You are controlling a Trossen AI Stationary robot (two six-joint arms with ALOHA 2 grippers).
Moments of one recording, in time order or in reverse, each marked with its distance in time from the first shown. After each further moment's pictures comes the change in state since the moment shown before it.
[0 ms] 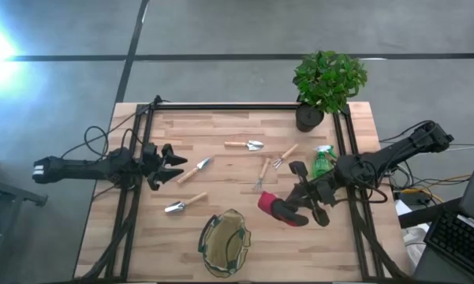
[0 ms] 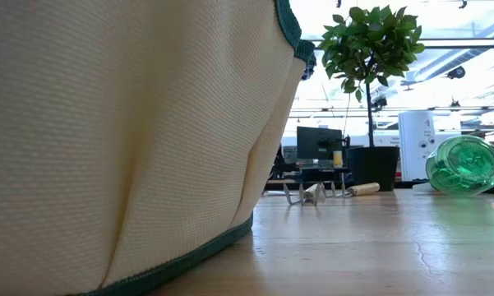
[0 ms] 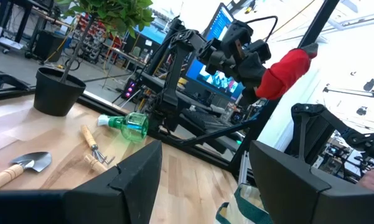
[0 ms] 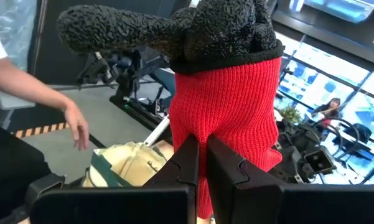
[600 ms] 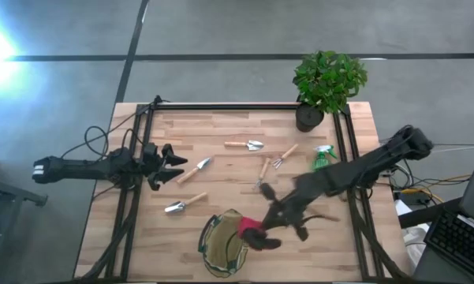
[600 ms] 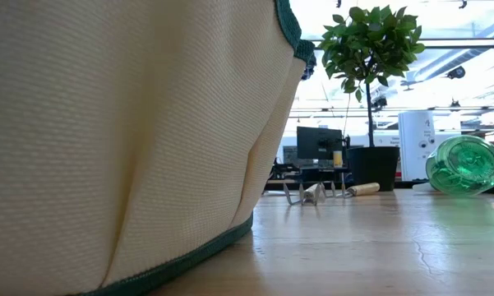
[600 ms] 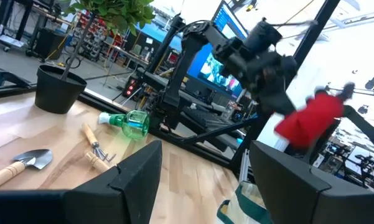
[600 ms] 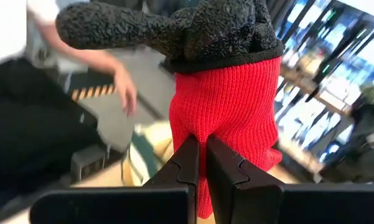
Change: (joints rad) left arm 0.000 0.004 0.000 -0.005 0.000 0.000; right arm 0.002 0.378 0.295 -0.226 -0.129 -0.026
